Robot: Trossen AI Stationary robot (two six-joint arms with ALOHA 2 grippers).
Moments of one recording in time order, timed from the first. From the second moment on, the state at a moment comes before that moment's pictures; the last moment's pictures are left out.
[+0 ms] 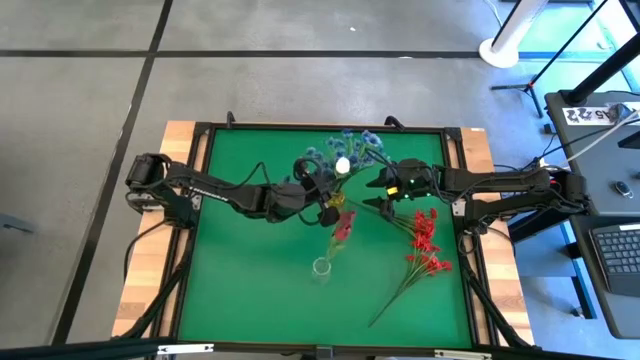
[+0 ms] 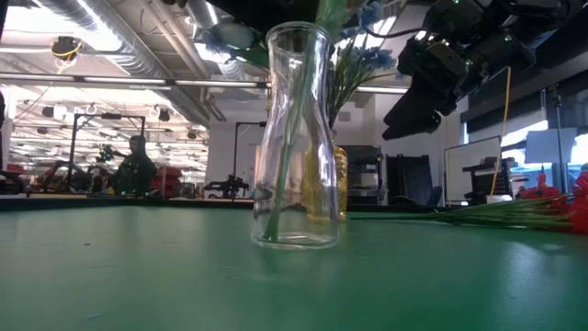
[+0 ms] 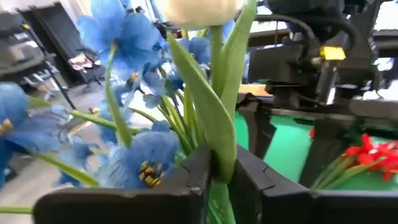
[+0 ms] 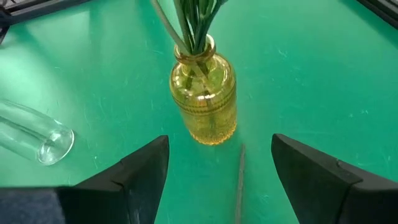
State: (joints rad) left arm -0.10 1.66 1.09 0.35 -0.75 0.08; right arm -0.20 1.13 0.59 -0.05 -0.10 0.15
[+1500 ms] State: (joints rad) left arm -0.40 1.46 1.64 -0.63 -1.04 -0.10; right arm -0.20 1.17 0.59 -0.07 -0.09 0.16
